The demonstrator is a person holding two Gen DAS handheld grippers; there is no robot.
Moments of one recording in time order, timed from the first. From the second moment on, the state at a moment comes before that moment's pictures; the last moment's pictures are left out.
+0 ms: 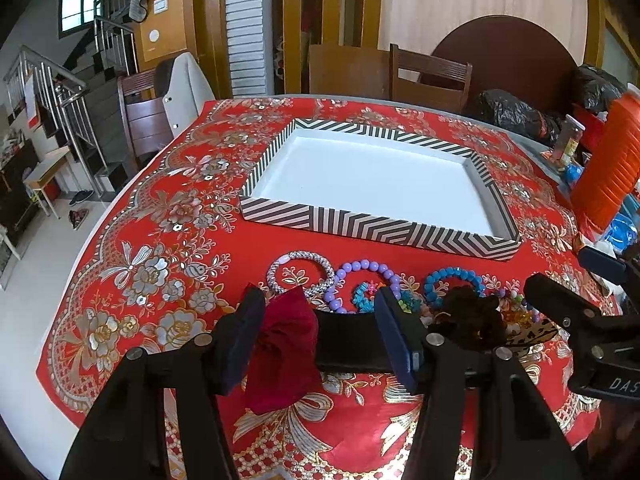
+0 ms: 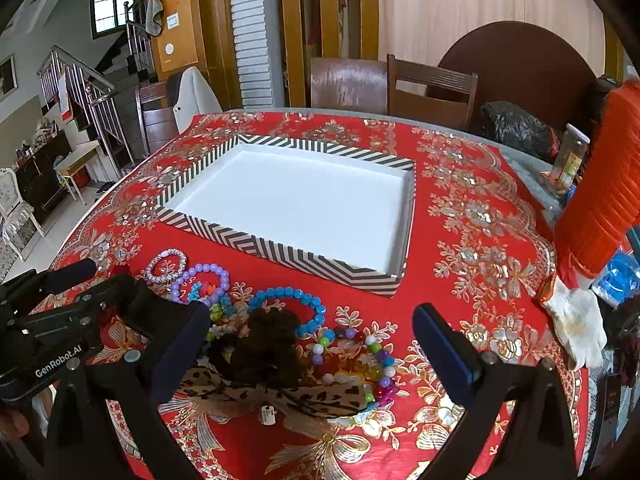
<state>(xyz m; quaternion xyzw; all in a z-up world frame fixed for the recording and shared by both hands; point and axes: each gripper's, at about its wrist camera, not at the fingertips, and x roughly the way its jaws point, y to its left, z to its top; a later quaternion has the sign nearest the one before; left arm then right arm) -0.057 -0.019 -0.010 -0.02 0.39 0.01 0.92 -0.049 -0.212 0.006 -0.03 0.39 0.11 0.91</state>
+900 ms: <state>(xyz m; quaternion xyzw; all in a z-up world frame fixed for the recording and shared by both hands) -0.061 -0.019 -0.011 -0.03 0.40 0.02 0.92 -0.051 -0.210 0.004 -0.03 0.39 0.12 0.91</state>
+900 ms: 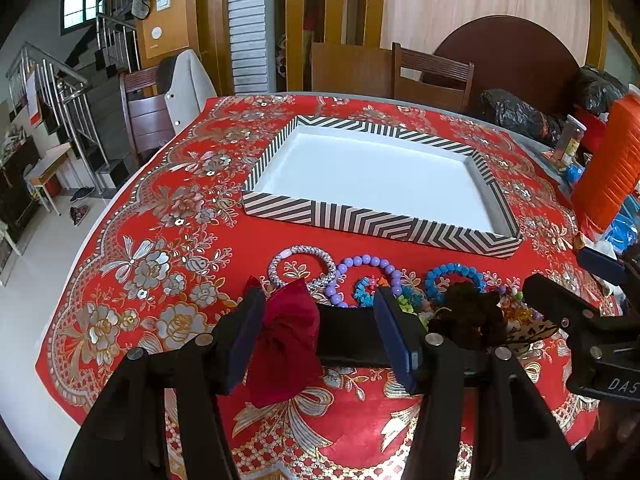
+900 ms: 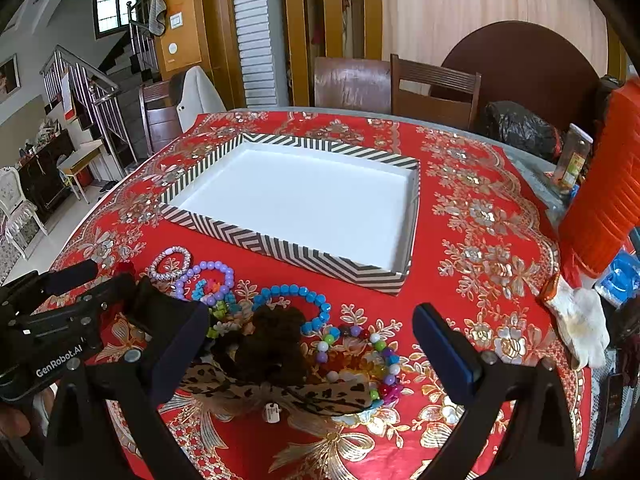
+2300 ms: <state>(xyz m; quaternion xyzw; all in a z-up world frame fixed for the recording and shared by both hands) -0.060 -0.008 -0.014 -0.04 0.41 0.00 0.91 -0.049 -0.212 0.000 -0.03 0.40 0.12 0.91</state>
